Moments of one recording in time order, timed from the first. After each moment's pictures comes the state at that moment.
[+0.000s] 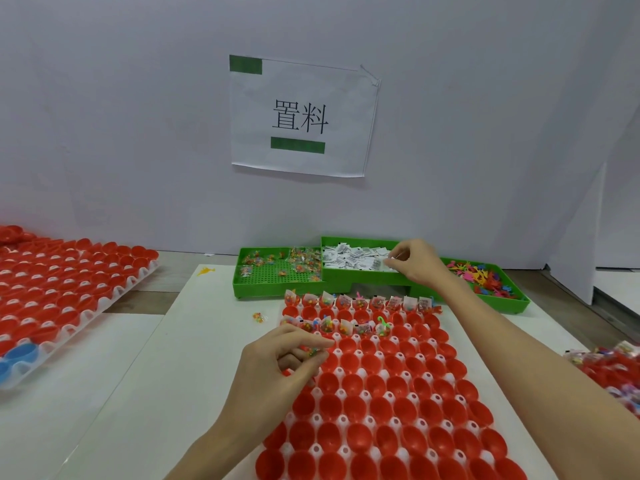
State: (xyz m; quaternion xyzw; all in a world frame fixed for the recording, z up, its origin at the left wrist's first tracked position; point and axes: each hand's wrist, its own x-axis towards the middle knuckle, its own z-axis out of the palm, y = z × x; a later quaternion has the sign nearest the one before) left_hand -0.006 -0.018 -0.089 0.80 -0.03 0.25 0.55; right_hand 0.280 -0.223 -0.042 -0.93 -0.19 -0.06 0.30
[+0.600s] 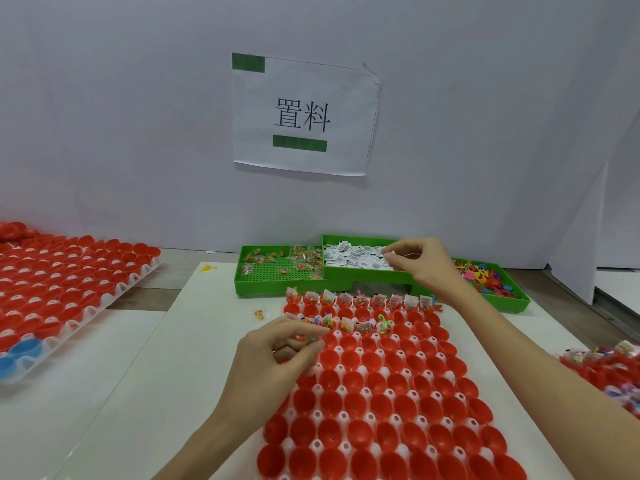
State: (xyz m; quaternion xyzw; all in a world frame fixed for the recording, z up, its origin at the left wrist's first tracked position) left_hand -0.008 -0.014 -0.080 0.76 -0.01 0.23 0.61; right_hand 0.218 -0.227 -0.021 -0.85 -0.21 -0.05 0.47
